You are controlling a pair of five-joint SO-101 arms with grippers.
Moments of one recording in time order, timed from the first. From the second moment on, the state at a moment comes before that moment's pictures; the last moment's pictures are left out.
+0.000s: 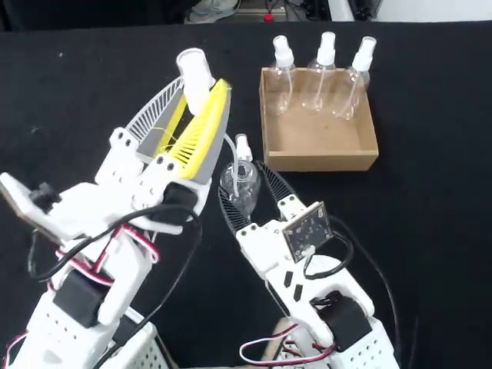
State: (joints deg) left arm 28.4 -72.7 46.2 2.9 17.9; right arm -31.6 -103.1 82.4 39.5 3.7
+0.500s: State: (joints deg) left arm 28.9 -62.7 46.3 -8.3 4.5; right arm -31.6 -103.1 82.4 39.5 3.7
